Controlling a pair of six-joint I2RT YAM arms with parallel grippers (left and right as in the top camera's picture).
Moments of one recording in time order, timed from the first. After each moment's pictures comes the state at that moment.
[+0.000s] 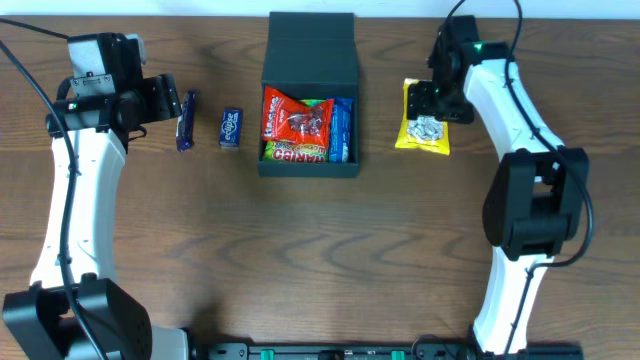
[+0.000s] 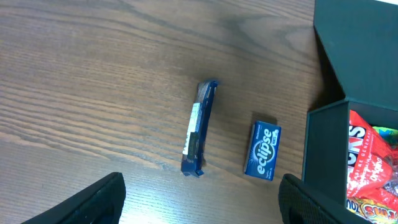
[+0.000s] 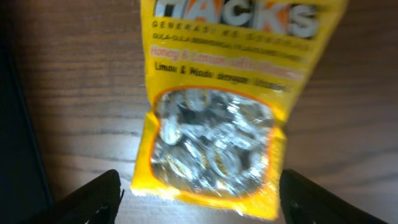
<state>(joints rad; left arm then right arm) 0.15 1.60 1.42 -0.71 0.08 -0.06 0.10 2.21 1.84 -1.00 -0.06 0.19</state>
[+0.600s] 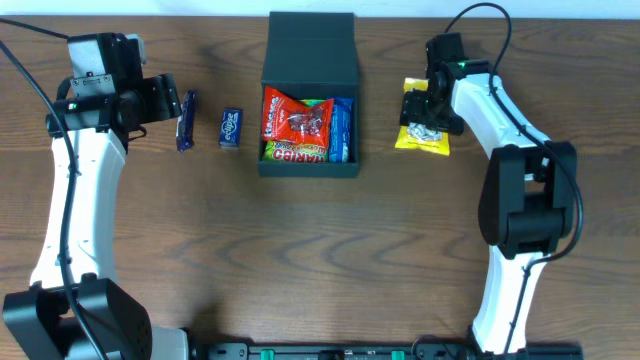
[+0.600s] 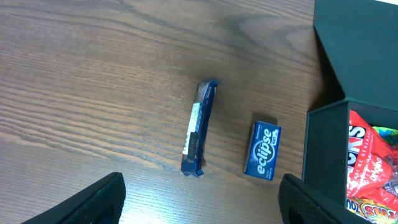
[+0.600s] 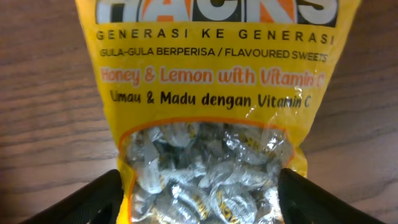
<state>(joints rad) 0.15 1.60 1.42 -0.71 0.08 -0.06 0.12 2.22 1.72 -0.84 0.03 0.33</state>
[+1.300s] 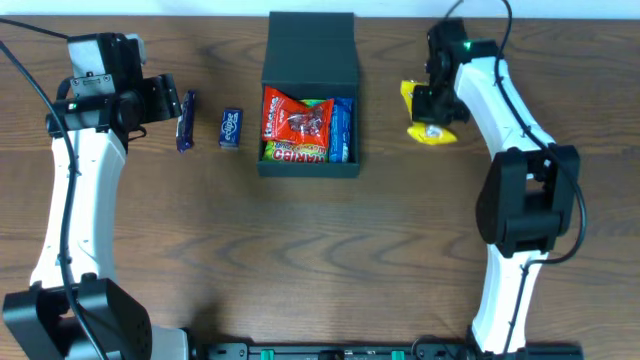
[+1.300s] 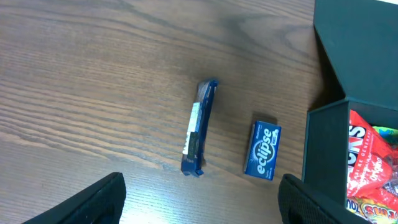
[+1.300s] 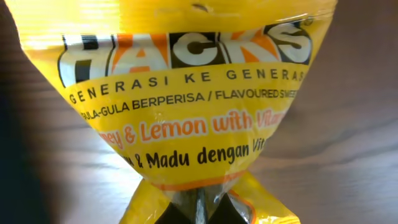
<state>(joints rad) 0.15 1.60 1.42 -0.71 0.08 -0.06 0.14 2.23 1.97 -1.13 0.02 0.18</state>
